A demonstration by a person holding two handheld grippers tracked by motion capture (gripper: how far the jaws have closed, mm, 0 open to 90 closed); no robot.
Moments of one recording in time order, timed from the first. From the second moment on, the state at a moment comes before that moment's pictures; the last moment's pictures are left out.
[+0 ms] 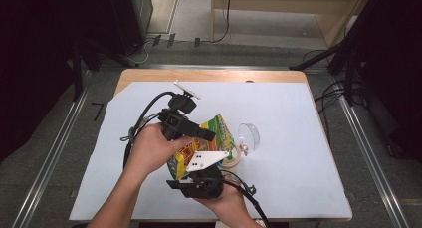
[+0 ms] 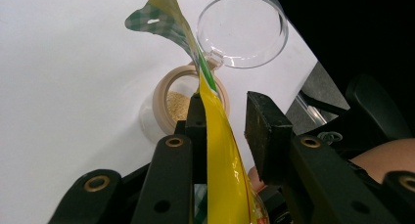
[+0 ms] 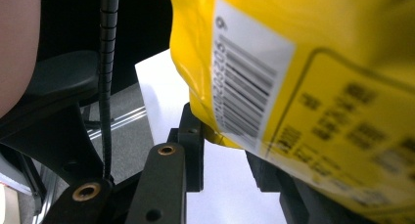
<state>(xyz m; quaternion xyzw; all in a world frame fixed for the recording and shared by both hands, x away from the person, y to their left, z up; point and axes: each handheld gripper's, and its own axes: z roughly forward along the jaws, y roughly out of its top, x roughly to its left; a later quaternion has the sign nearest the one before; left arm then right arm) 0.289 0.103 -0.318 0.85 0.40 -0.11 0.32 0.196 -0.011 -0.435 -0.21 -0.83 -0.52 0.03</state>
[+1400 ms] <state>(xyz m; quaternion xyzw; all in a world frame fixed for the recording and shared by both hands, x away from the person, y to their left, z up) 0.297 0.109 -0.325 0.84 0.41 -0.11 0.33 0.193 -0.012 -0.426 -0.21 -0.82 -0.52 0.04</state>
